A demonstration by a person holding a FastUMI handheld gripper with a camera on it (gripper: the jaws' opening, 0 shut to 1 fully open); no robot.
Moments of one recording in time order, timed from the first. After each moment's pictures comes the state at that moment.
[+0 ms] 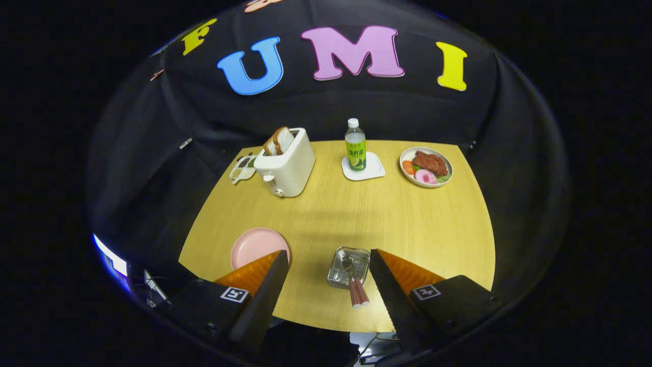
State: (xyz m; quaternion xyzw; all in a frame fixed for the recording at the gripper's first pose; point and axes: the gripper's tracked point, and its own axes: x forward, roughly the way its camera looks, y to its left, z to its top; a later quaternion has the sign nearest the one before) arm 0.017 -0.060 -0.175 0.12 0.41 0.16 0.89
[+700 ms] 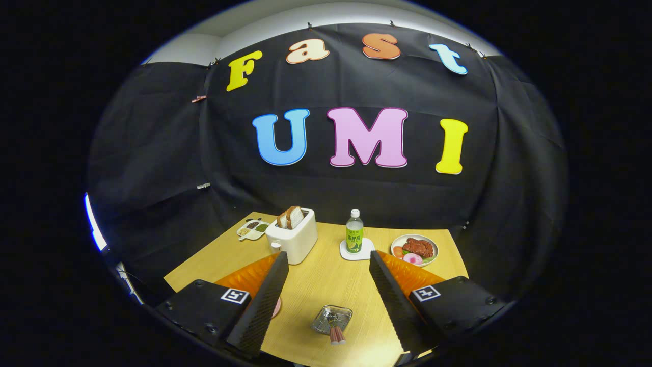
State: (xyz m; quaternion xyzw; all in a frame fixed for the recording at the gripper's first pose) arm 0.021 -0.079 -0.082 0.08 0.17 0.17 0.97
